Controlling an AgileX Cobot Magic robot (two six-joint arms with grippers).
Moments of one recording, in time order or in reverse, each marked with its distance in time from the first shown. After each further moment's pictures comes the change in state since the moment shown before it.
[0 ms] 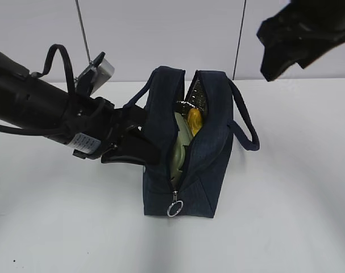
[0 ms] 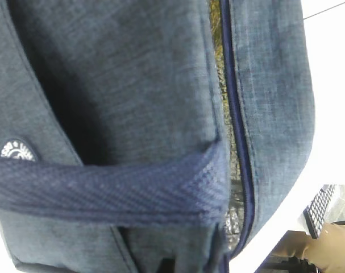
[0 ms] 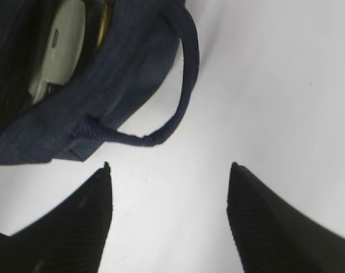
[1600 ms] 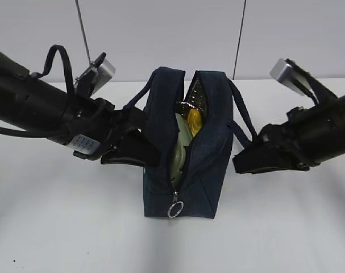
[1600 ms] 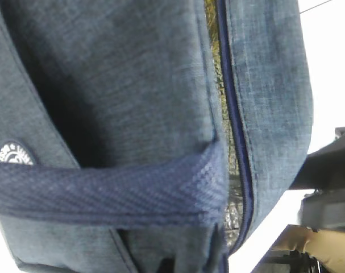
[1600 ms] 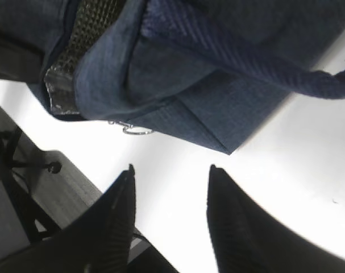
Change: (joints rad) left arm -0.001 0.000 0.000 0.007 0.011 0.013; right arm -0.249 -0.033 0.701 1.053 -0.351 -0.851
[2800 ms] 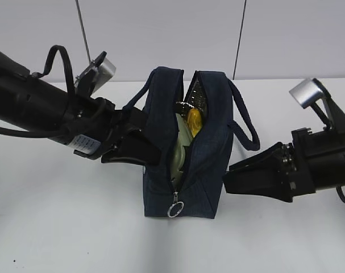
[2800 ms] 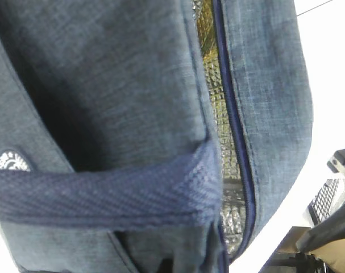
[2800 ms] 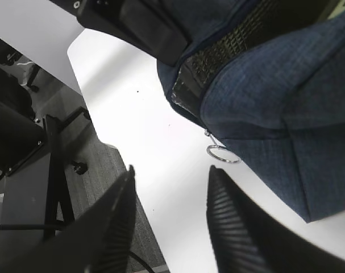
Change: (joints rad) left arm -0.001 0.000 0.000 -0.003 -0.016 0.023; right arm -0.053 0.000 0.199 0.404 0.185 -0.774
